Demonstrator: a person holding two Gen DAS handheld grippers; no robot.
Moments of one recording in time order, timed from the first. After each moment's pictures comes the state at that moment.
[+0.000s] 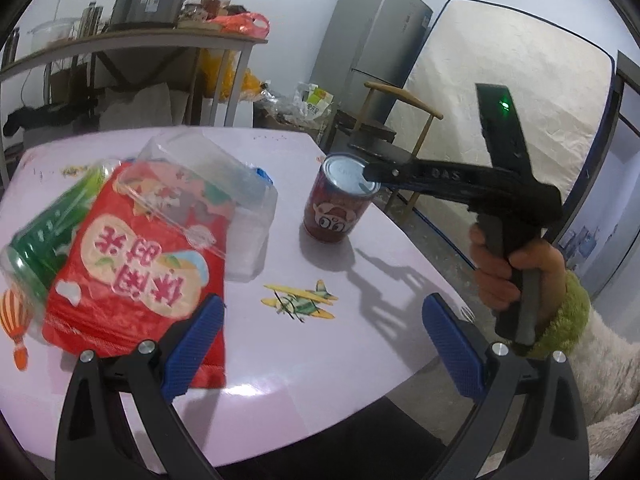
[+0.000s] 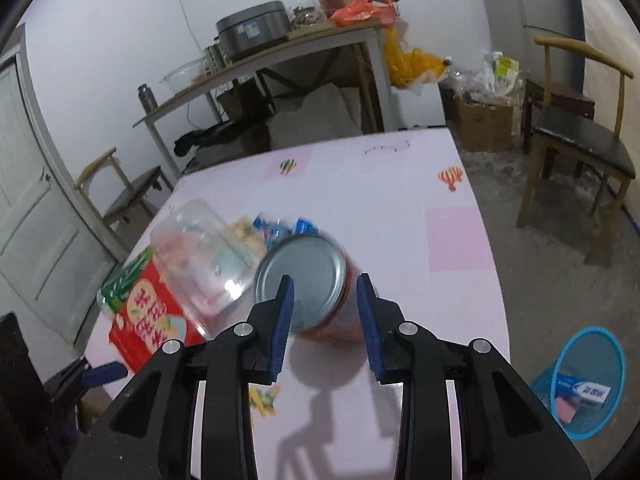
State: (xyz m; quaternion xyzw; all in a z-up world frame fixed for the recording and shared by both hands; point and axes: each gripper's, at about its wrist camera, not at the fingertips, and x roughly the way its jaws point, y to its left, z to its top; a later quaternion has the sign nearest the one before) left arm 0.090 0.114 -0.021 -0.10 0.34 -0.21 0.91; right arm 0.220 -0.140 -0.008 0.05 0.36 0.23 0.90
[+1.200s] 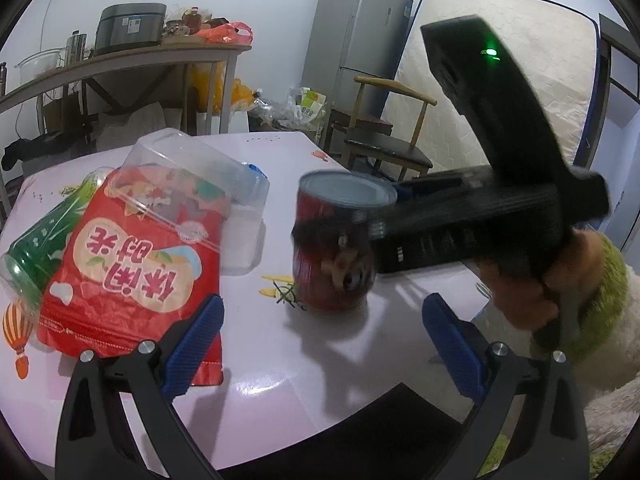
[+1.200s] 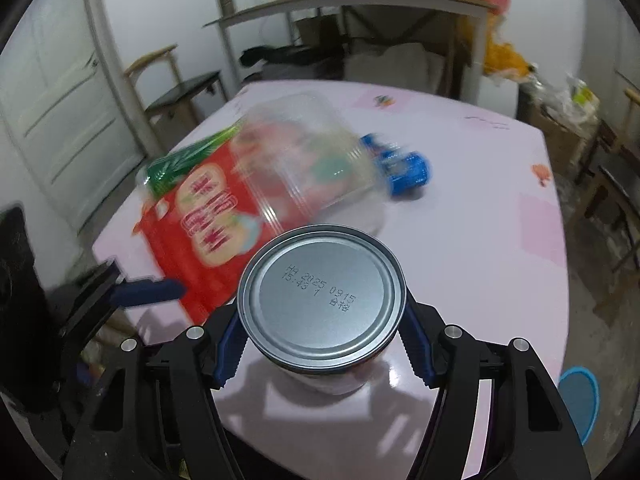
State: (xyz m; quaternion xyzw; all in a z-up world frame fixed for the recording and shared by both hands) left arm 0.082 0.098 -0.040 -0.04 0.31 -0.21 0.93; right arm 0.161 -0.058 -0.031 -0.11 0.41 0.33 0.84
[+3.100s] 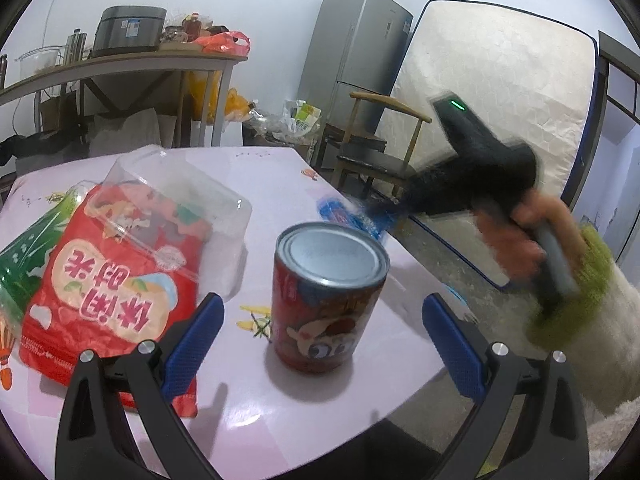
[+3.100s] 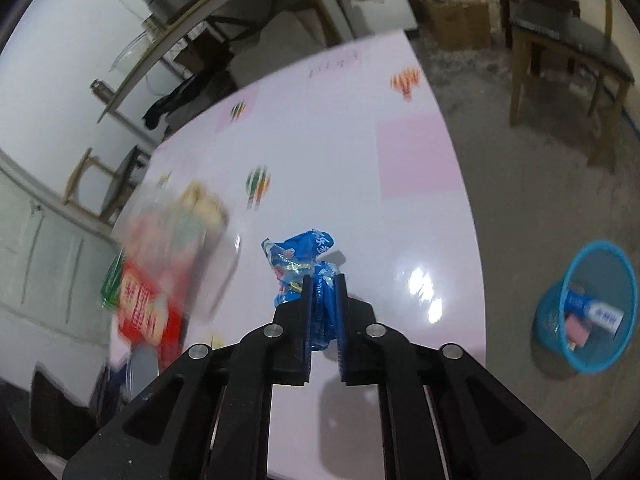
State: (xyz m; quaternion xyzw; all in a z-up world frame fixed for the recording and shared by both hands) left arm 0.097 0.080 -0.030 -0.06 0.29 -0.21 0.93; right arm 0.245 -0.181 -0.034 0.13 0.53 0.21 0.81
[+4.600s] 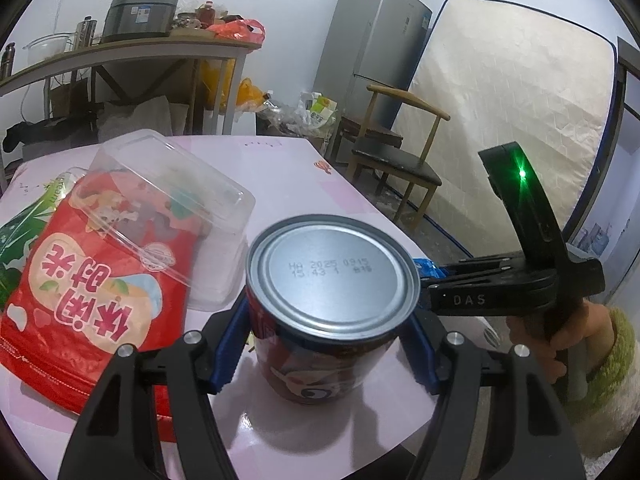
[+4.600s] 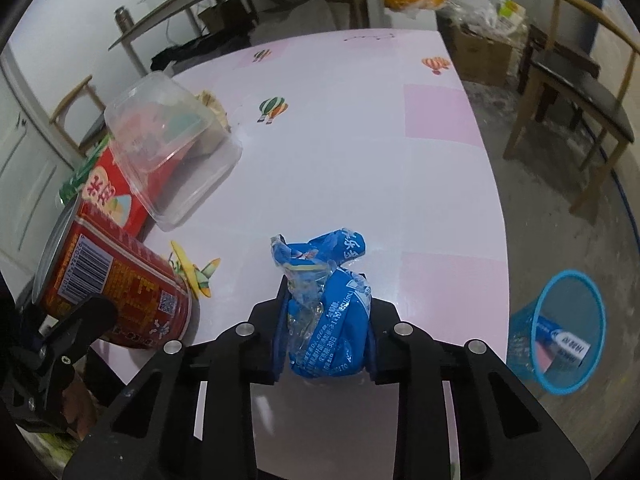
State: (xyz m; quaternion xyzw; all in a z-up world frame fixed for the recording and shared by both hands) left arm 0.116 0.073 -0.046 -0.07 0.31 -0.19 0.93; right arm 0.193 -0.146 -0.068 -0.01 0.50 0.20 0.84
